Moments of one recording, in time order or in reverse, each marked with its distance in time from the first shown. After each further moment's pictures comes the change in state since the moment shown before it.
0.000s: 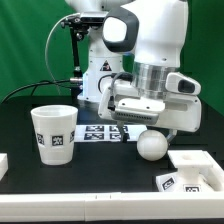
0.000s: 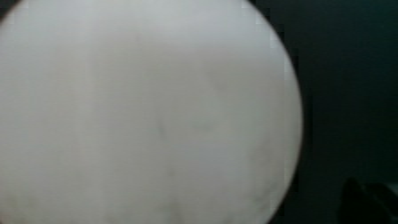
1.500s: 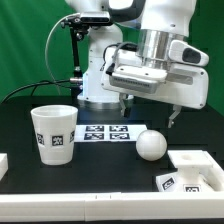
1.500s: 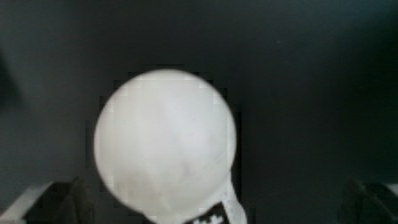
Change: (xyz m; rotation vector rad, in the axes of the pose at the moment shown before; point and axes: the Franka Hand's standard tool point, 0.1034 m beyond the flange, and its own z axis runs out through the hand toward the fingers) arm -0.033 -0.008 -0.060 0.010 -0.092 0.384
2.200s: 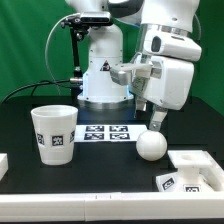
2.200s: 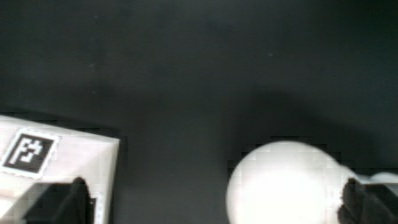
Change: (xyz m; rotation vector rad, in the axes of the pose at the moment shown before) arm -0.035 0.016 -0.001 0.012 -0.032 0.905
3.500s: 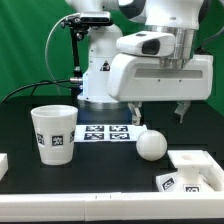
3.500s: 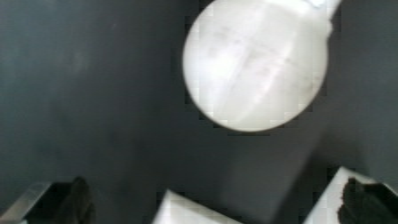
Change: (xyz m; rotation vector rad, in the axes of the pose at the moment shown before) arm 0.015 -0.003 -0.003 0.195 0.005 1.491
